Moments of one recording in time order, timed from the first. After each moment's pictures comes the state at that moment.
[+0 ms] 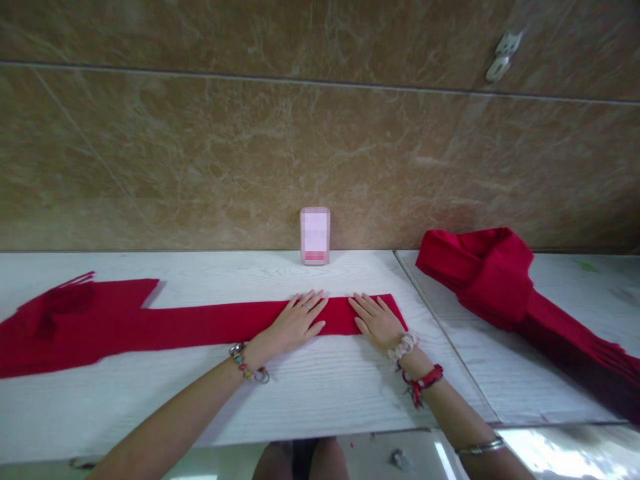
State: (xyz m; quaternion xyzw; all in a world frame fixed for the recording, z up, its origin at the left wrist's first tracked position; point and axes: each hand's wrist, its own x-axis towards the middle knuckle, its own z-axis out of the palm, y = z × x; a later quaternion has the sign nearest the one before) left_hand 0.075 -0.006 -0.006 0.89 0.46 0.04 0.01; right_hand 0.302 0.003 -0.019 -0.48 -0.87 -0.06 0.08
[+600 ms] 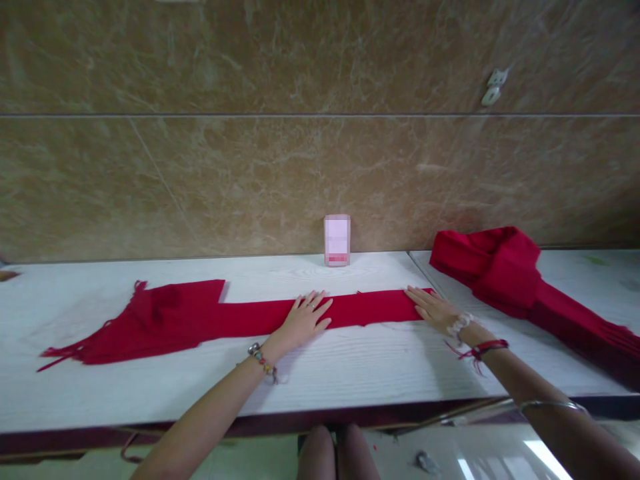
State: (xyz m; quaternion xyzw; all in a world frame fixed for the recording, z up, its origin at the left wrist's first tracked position) left_hand 0.022 -0.029 -0.002 0.86 0.50 0.03 0.01; right_hand 0.387 0.025 -0.023 -0.50 -0.87 -0.05 0.03
